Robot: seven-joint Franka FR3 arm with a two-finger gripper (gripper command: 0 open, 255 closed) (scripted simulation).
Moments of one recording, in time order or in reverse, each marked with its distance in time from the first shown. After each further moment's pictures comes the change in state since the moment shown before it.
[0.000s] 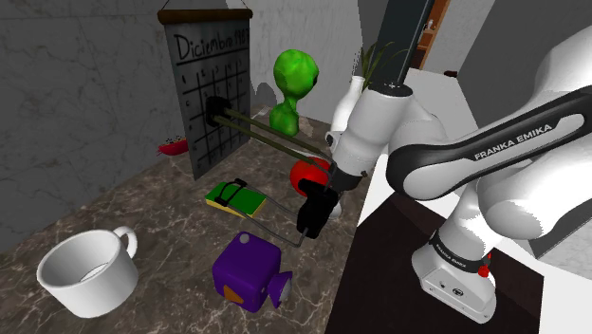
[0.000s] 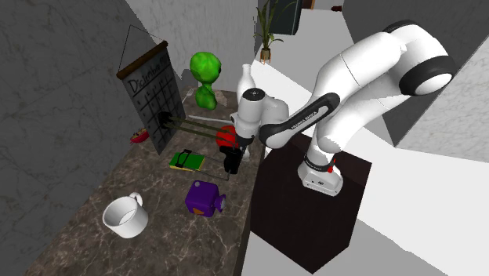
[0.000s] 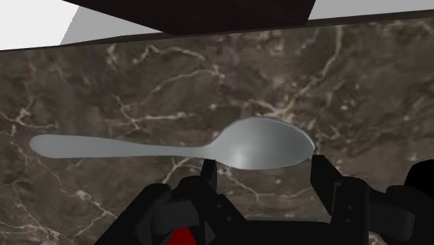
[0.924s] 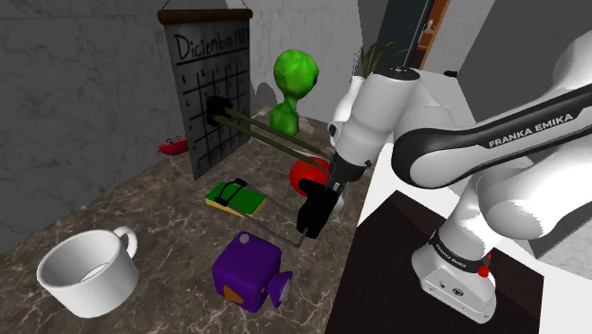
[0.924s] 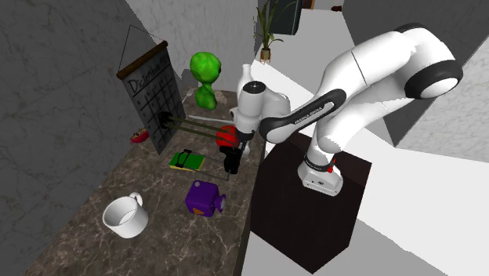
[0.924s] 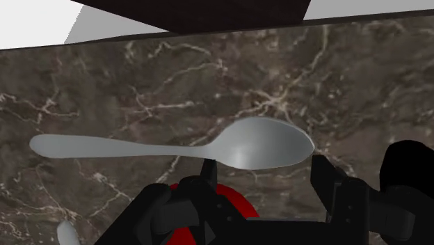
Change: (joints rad) arm 0.009 -0.067 -0.026 0.030 -0.003 -0.095 -0.009
